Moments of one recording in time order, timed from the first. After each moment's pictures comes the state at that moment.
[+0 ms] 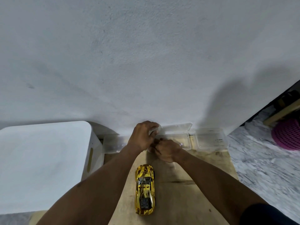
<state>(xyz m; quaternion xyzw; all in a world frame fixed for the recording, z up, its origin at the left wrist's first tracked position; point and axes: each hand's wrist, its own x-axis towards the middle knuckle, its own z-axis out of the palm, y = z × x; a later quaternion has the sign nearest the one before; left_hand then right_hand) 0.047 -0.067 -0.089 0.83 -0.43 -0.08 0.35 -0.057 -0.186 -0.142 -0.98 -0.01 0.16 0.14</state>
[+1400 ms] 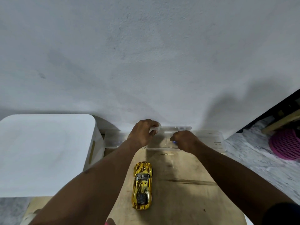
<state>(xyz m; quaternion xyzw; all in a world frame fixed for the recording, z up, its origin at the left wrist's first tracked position) 0.047 -0.060 -0.075 0.85 -0.43 -0.10 0.30 -0.074 -0.253 -0.118 -0.98 0.05 0.16 0.05</state>
